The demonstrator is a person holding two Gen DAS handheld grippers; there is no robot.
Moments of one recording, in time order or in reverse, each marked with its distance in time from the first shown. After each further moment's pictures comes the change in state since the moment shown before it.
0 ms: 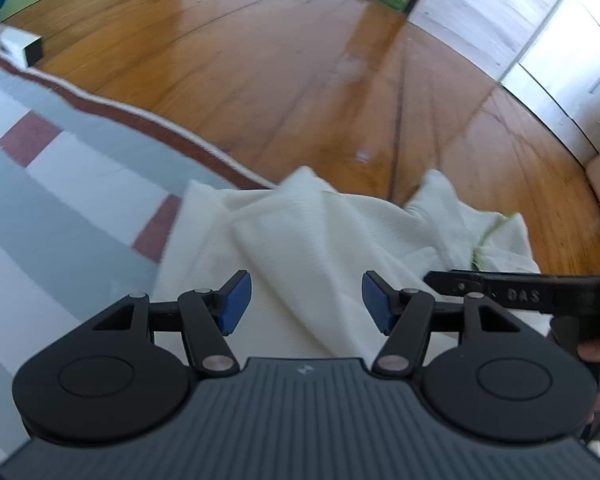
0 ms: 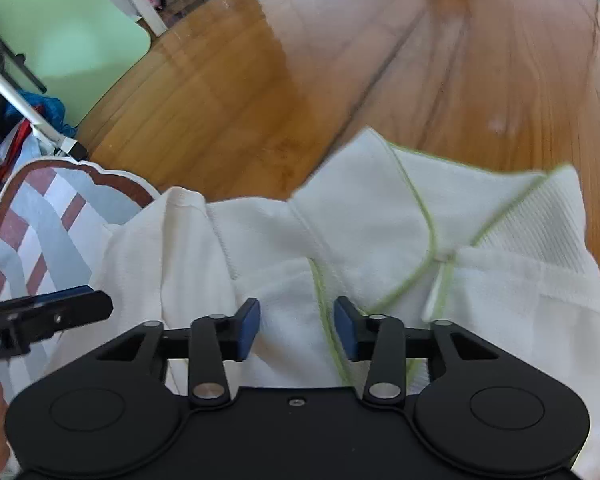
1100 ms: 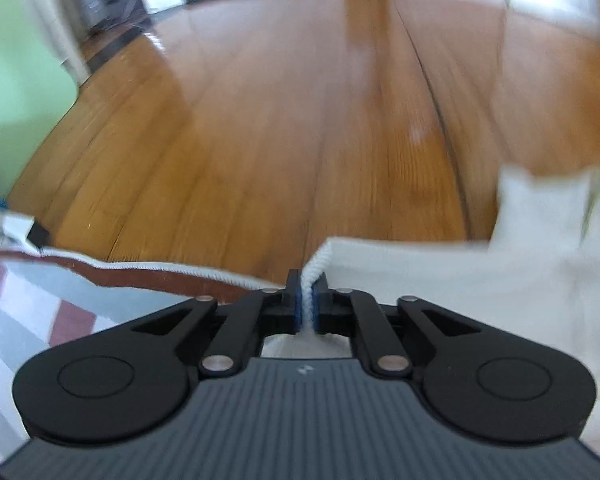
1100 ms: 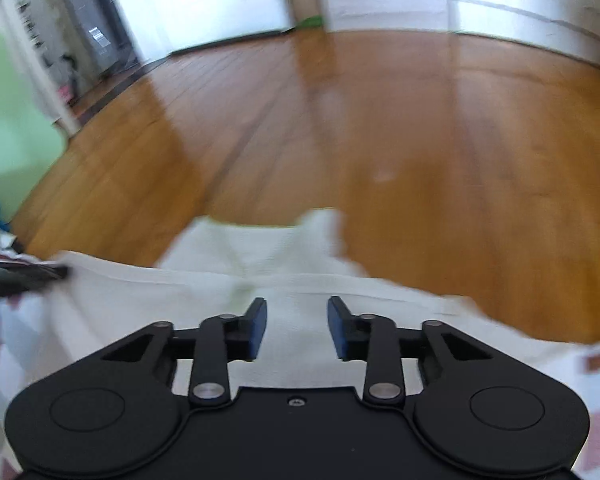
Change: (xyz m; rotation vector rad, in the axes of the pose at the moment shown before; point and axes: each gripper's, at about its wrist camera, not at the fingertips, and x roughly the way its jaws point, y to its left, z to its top) left arm 0.032 -0.044 0.071 0.338 -0.073 0.230; right arm -0.132 -0.090 -0.042 0.195 -0.263 -0.298
